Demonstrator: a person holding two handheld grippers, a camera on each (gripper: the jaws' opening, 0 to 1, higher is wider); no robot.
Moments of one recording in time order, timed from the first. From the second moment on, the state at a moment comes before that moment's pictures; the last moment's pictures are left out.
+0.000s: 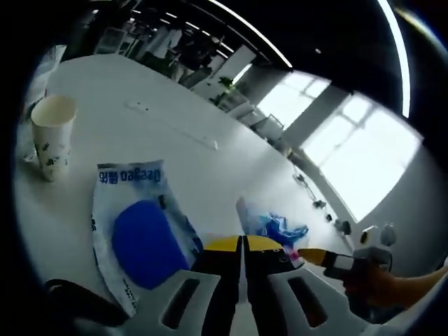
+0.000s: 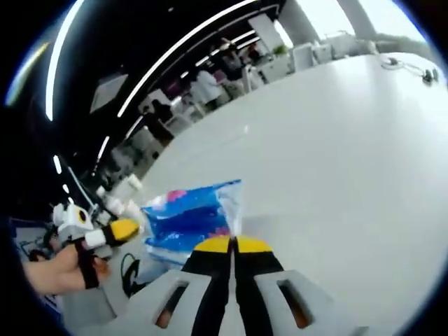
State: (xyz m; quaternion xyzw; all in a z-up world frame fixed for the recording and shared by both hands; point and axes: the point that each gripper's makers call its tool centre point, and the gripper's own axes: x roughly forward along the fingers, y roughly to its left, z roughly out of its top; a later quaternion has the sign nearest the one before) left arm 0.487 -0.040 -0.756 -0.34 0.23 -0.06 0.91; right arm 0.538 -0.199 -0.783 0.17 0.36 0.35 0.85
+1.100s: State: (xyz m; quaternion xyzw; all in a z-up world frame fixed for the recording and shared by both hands) left arm 0.508 -0.048 -0.765 -0.22 0.21 -0.08 0.95; right arm 0.611 -0.214 -0.806 0.16 0.36 0.33 0.86
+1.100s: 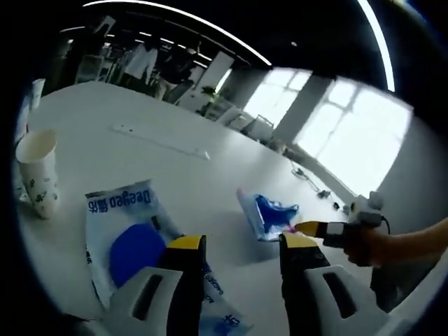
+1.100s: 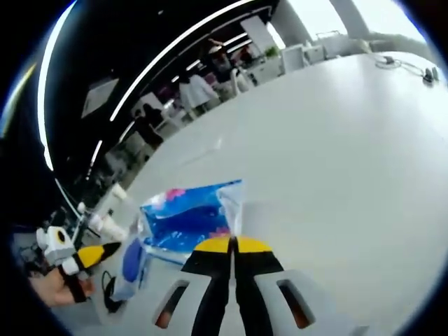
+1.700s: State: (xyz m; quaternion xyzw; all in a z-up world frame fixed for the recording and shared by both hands) left arm 0.543 -0.082 -0.789 -0.18 0.26 -0.10 0.94; right arm 0.602 -0.214 -0.818 0.15 0.38 0.34 0.85
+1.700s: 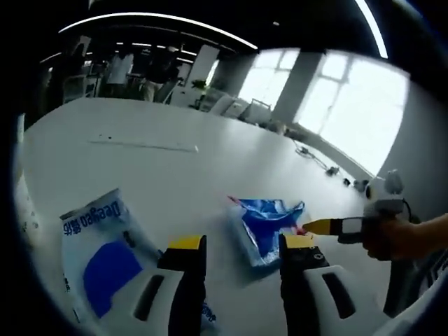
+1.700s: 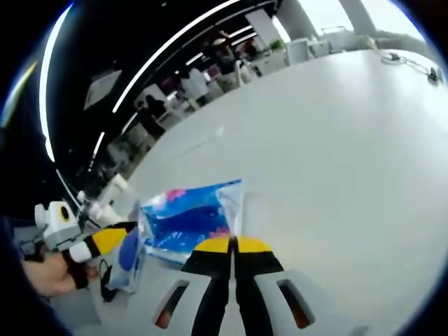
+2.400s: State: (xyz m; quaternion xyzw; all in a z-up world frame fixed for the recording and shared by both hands) left arm 0.555 -0.093 -0.813 -0.16 0.32 -0.08 0.93; right arm 0.603 -0.213 -0.823 0.13 0.37 0.35 0.85
